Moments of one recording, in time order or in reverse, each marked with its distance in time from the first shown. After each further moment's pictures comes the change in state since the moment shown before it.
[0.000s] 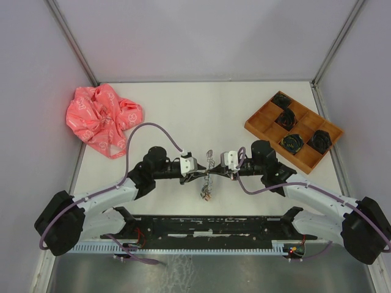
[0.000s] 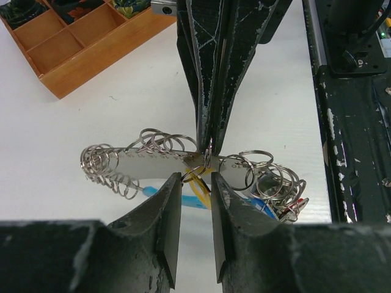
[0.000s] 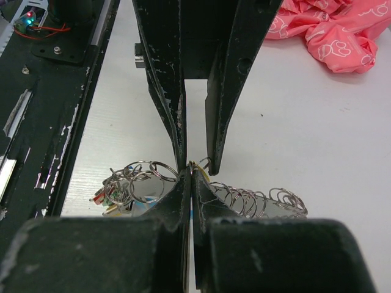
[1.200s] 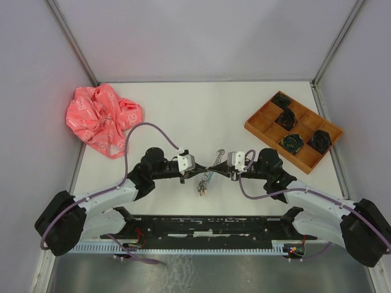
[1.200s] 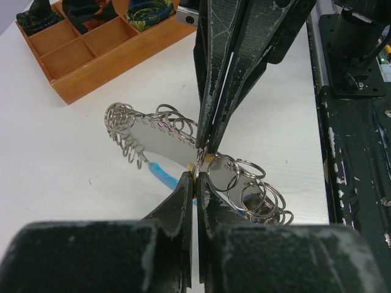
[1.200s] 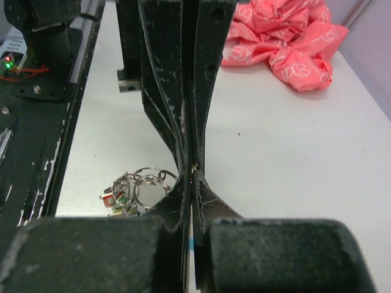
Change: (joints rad) left arm 0.010 0.014 -0.026 0.118 -0.005 -0.093; right arm 0.002 -0.011 -0.142 0.381 0.069 0.188
